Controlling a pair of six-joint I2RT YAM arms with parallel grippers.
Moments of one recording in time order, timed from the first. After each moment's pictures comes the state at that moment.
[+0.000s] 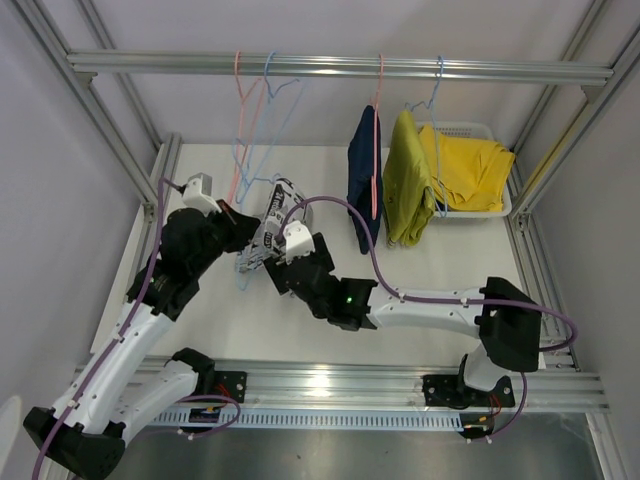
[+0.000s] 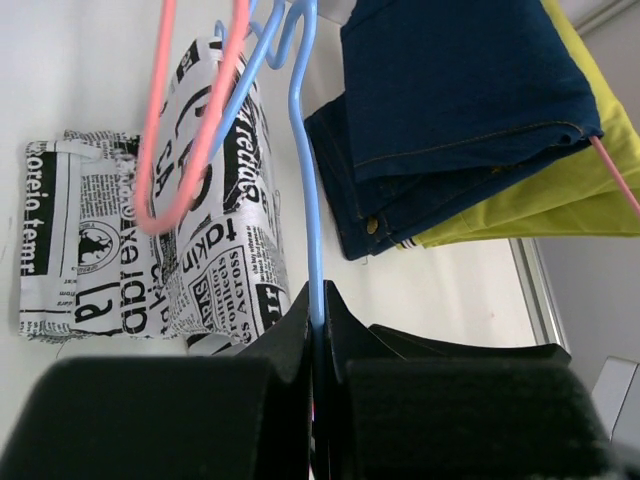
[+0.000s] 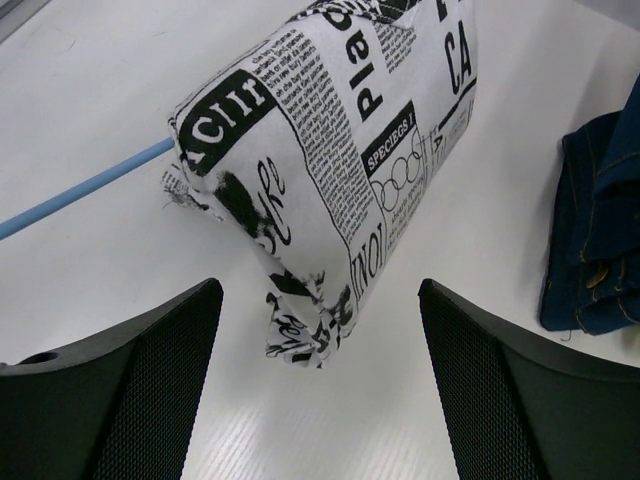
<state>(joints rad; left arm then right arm) -0.41 0.82 0.89 -0.35 -0.02 -0.64 1.26 1.63 1.16 0.04 0.72 0.23</state>
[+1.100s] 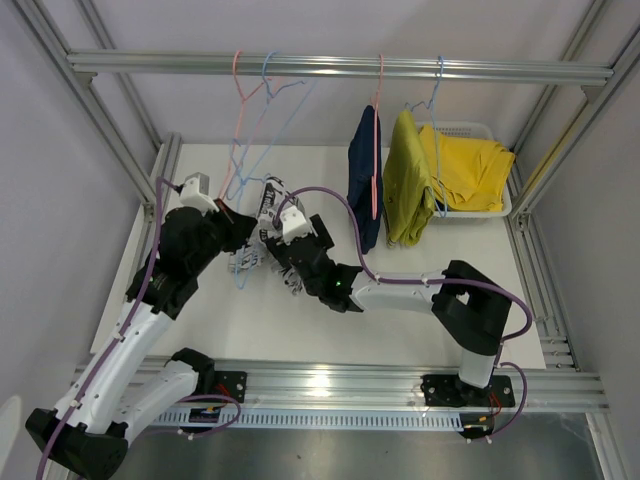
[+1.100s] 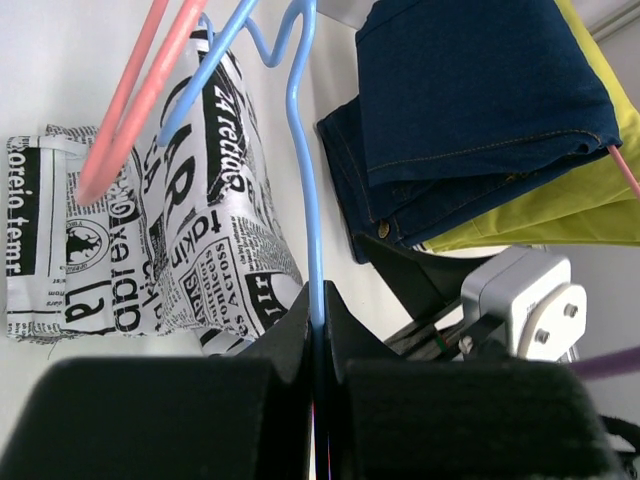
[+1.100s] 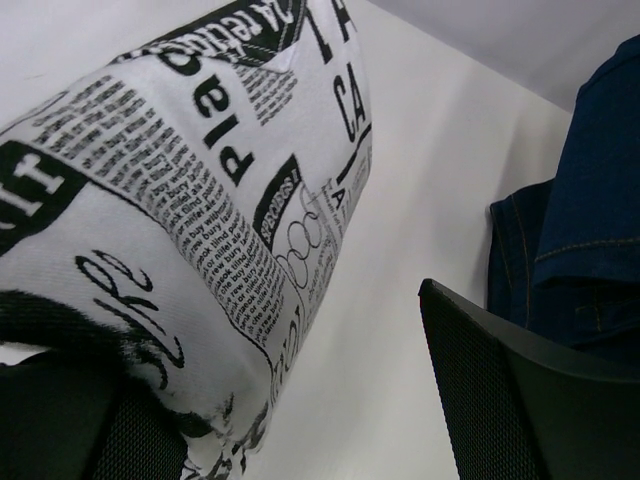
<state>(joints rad) -0.38 0.83 0.89 -0.36 -0.02 -0.63 1.12 1.82 1.15 0.38 0.72 -0.04</state>
